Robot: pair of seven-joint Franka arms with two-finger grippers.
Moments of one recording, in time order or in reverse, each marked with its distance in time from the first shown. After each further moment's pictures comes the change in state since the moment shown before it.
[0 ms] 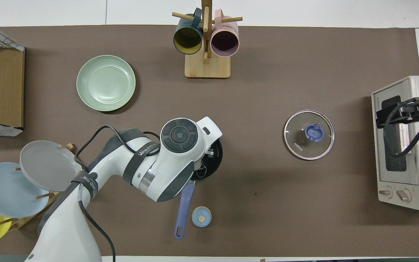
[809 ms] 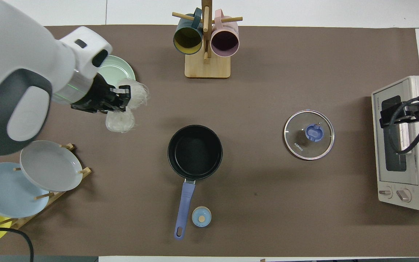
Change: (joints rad) left arm 0.375 -0.105 0.015 0.432 -0.108 -0.500 0.128; right arm 0.010 0.009 -0.031 -0.002 0.001 0.004 -0.020
